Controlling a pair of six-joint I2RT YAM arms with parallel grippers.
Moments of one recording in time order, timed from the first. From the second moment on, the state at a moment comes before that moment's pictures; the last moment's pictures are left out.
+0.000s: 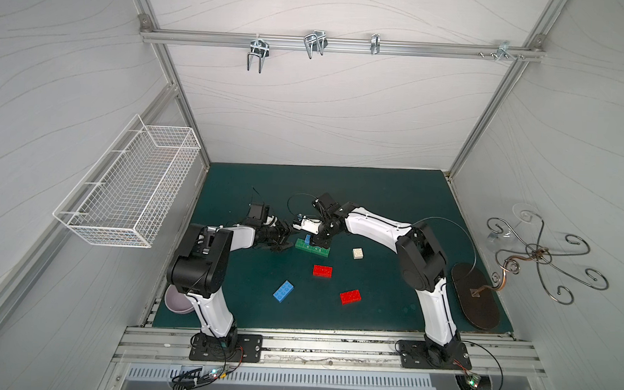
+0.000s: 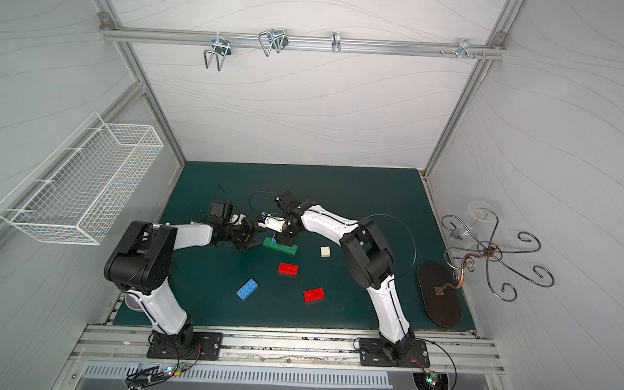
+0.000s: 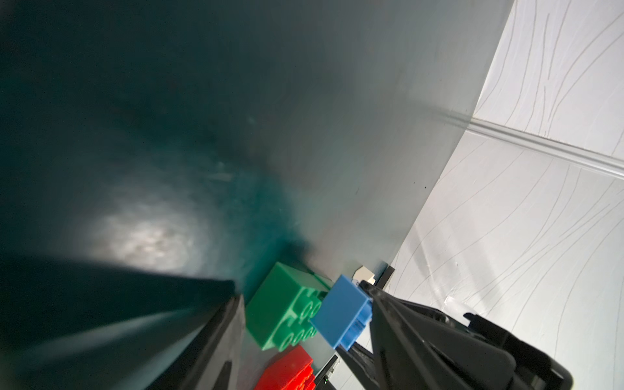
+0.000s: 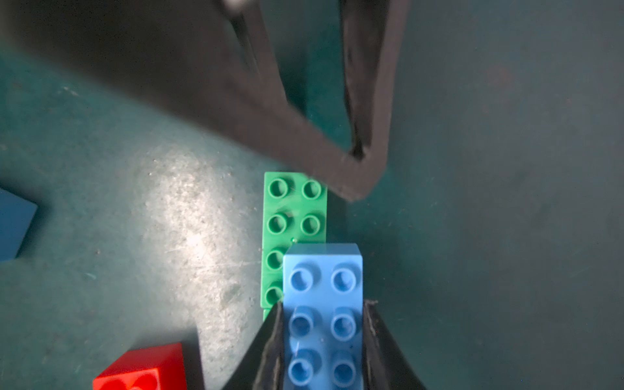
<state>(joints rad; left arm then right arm) -0.16 1.76 0.82 -0.02 0.70 -1.05 0.83 2.15 1.66 -0.67 -0.23 -0.54</state>
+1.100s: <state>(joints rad) -0.12 1.71 0.80 -0.10 0.68 -1.03 0.82 2.12 1.62 -0.67 -0.25 -0.50</state>
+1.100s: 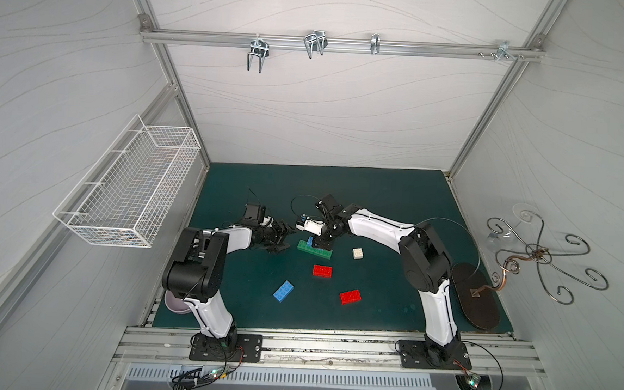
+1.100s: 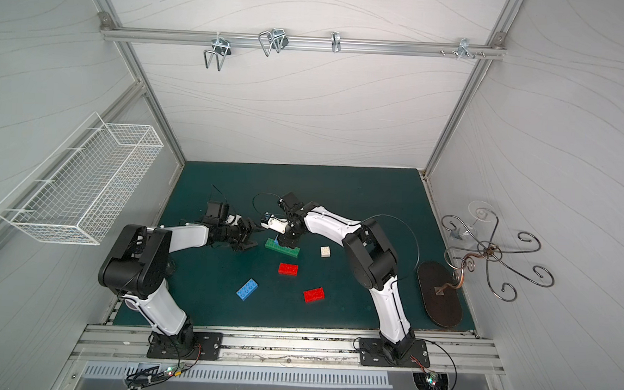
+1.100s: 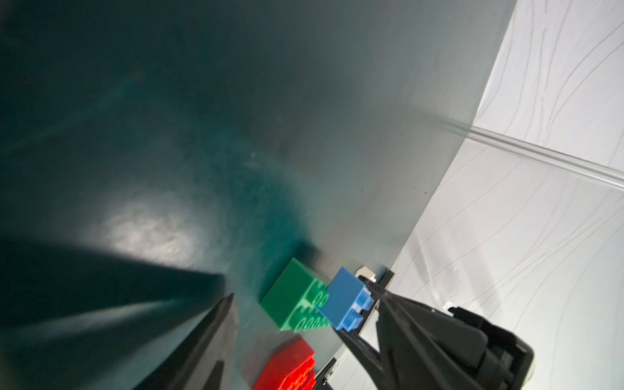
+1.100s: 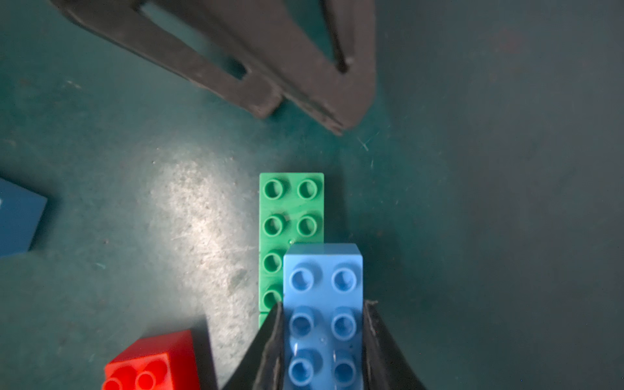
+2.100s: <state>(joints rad) -0.44 1.44 0.95 -1.08 0.28 -0.52 0.77 1.55 1.16 -0.63 -0.47 -0.08</state>
